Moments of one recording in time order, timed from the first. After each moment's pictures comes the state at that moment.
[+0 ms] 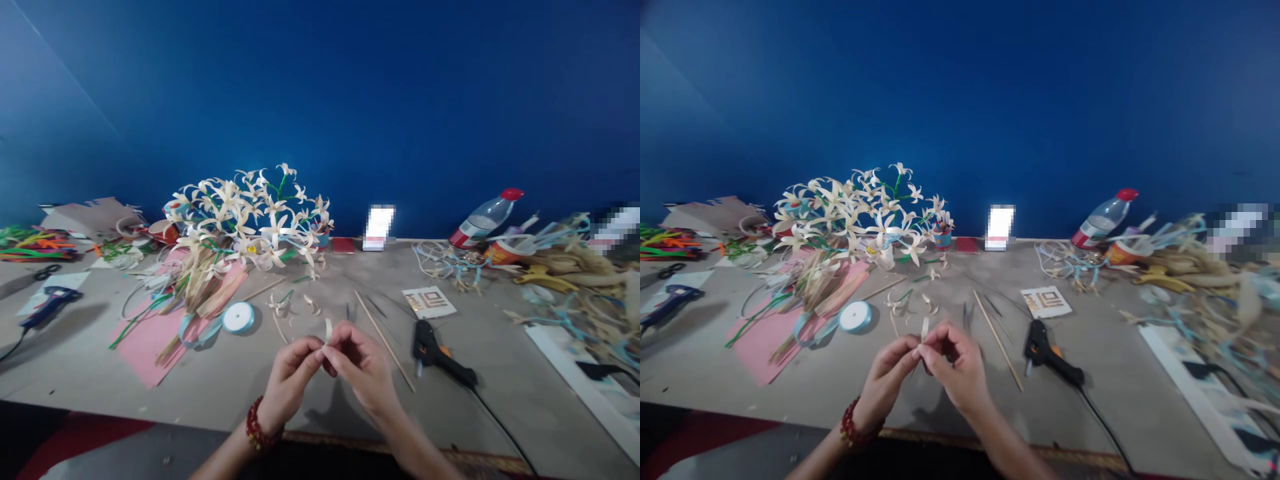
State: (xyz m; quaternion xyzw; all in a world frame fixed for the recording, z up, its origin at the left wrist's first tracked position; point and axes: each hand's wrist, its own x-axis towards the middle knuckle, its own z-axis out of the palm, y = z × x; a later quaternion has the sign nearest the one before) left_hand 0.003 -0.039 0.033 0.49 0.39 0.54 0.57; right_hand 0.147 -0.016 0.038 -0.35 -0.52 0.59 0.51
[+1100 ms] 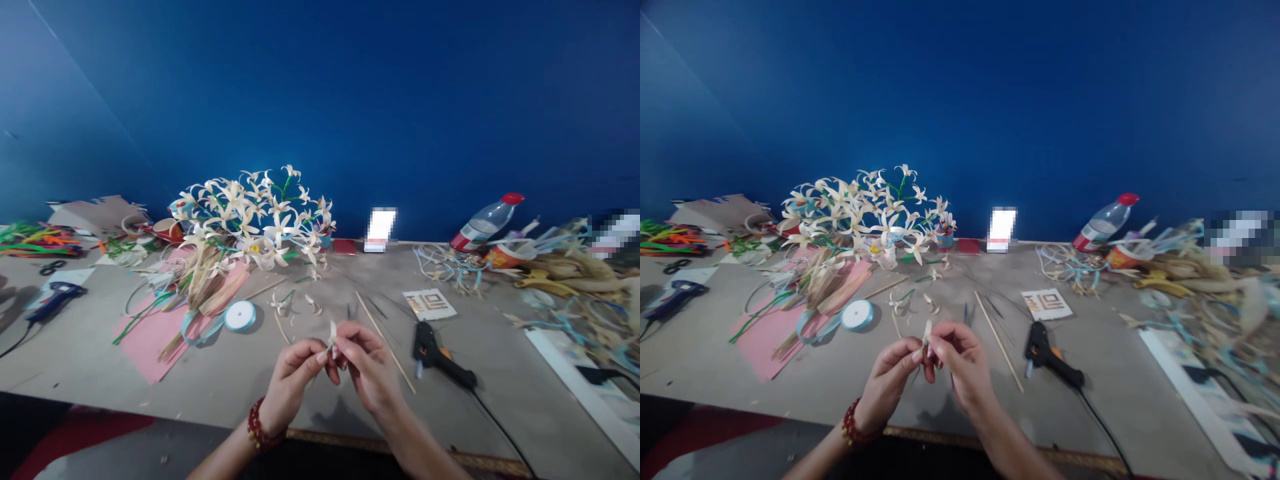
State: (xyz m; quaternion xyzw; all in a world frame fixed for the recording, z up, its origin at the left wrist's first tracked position) left_hand 0.008 -0.044 0.035 0.43 0.33 0.56 0.63; right_hand 0.144 -0.015 0.049 -0.32 -0.37 0.68 0.55
